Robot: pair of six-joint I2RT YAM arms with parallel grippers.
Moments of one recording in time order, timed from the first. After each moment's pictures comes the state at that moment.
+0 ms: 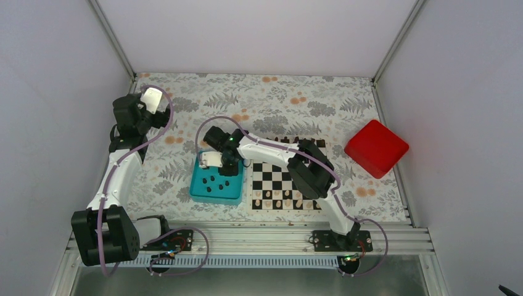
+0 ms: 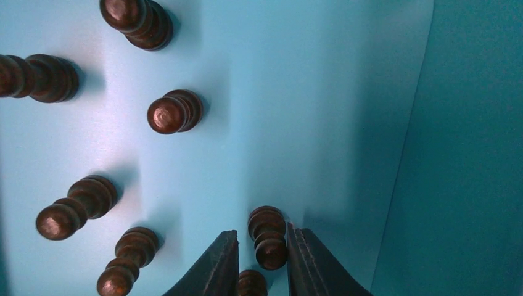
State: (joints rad) left arm 0.14 1.17 0.85 -0.02 0.14 0.43; right arm 1.01 2.21 1.76 -0.84 -0.05 -0.62
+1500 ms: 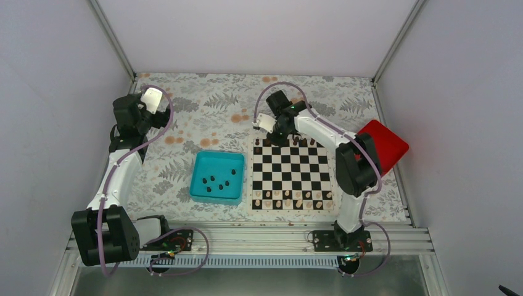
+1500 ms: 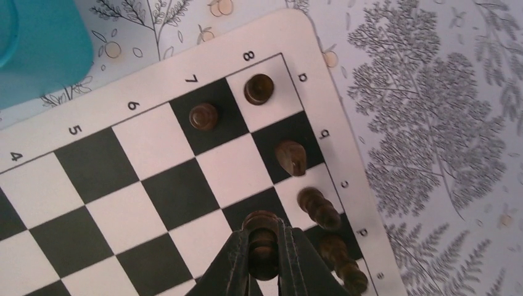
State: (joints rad) left arm 0.14 1.17 0.85 -0.02 0.15 0.43; right arm 0.57 1.87 1.49 -0.85 -0.07 -0.61
